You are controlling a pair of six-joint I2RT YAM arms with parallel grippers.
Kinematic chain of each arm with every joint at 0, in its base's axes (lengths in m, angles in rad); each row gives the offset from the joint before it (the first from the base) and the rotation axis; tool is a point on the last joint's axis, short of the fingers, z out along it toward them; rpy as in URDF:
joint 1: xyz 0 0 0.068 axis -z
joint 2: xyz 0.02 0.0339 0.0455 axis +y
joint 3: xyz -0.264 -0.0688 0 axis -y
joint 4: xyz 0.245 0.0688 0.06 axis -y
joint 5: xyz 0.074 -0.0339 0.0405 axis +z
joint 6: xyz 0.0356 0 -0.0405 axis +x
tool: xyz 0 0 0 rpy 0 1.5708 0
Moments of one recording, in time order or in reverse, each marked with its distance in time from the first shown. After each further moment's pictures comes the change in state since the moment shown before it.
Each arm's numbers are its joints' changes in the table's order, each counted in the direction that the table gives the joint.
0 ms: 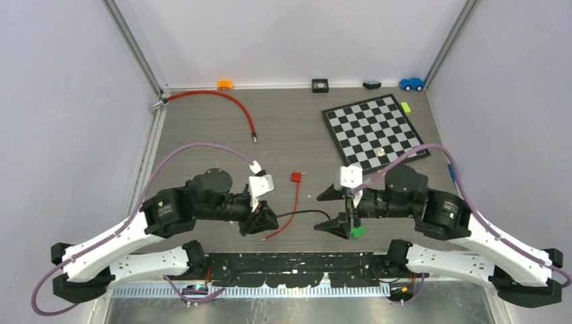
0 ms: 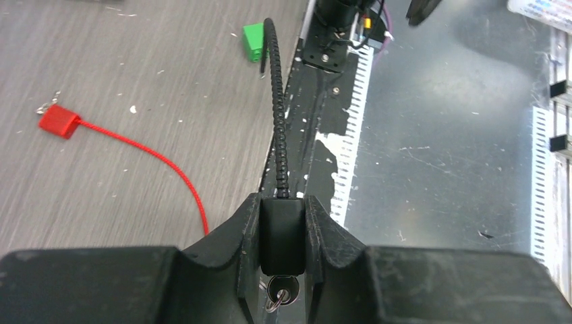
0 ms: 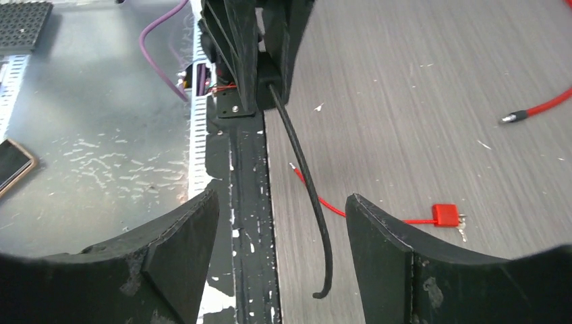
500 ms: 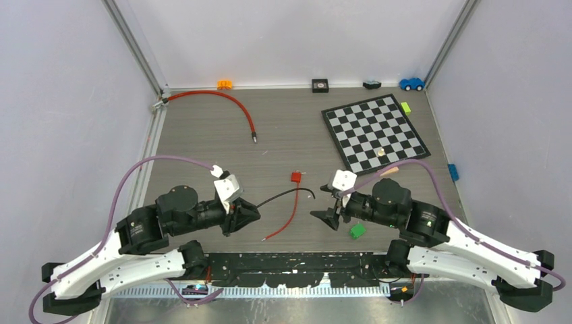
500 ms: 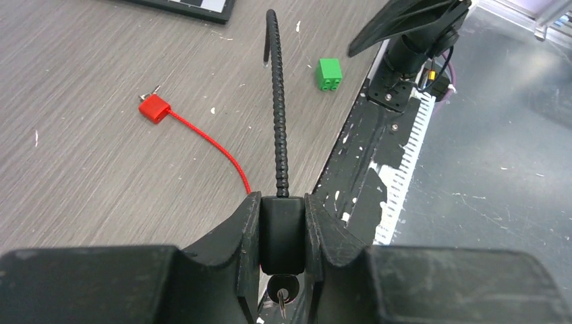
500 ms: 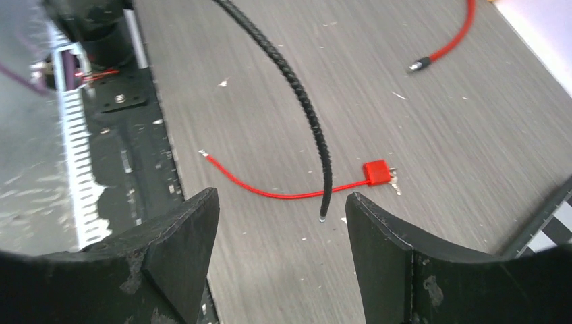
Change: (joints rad) left arm 0.000 -0.299 -0.164 0.038 0.275 -0.050; right arm 0.000 -0.119 -0.293 0.198 -0.282 -0.042
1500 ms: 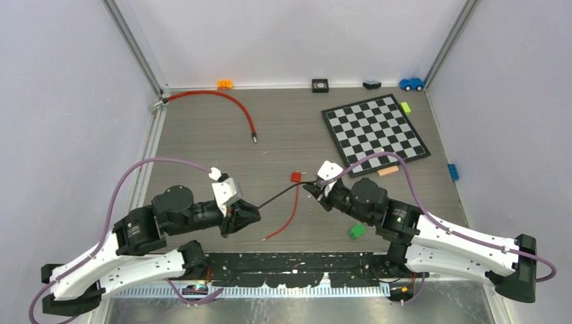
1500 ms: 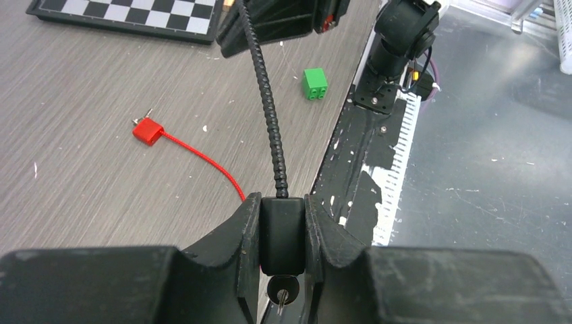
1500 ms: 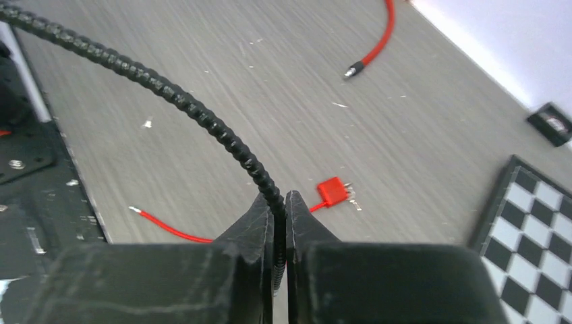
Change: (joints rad) left arm 0.000 -0.007 0.006 0.020 -0.059 0.056; right arm -0.002 0.155 -0.135 0.376 -0.283 -0.001
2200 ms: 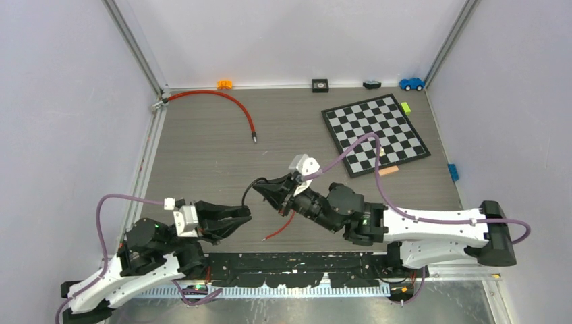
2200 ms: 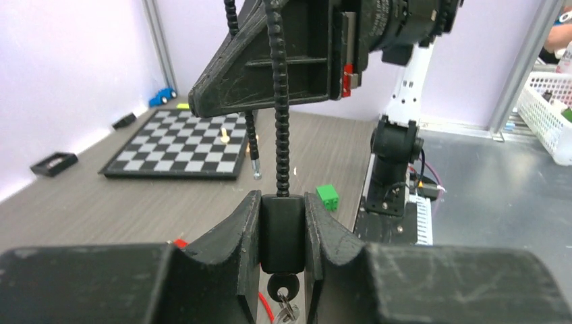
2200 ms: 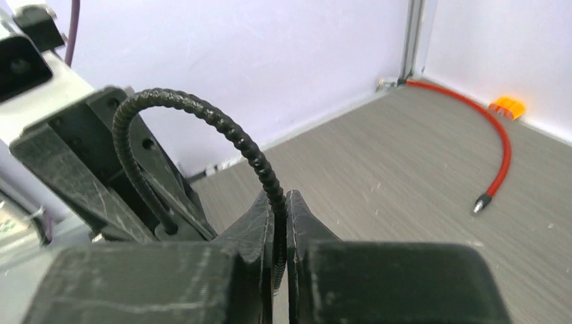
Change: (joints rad) left arm -0.002 -0.479 -0.410 0.452 0.004 0.085; right arm -0.278 0.305 0.232 0.401 -0.115 0.261
